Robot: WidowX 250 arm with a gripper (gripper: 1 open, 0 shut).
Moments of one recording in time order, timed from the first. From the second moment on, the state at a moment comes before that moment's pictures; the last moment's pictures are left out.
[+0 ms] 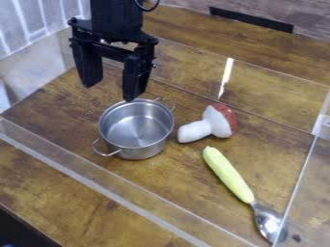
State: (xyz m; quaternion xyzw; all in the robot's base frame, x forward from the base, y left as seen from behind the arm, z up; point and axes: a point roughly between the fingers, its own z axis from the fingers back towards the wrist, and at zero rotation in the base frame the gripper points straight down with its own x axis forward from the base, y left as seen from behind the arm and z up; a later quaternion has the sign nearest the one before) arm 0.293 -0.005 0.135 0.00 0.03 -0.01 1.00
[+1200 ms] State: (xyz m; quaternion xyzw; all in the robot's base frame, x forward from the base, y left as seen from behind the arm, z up) arm 0.305 -0.129 0.058 -0.03 0.02 0.38 0.92
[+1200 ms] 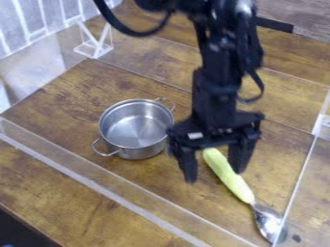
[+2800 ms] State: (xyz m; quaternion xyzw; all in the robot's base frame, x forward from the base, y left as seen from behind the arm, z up) arm 0.362 -0.145 0.032 -0.03 -0.01 0.49 0.87
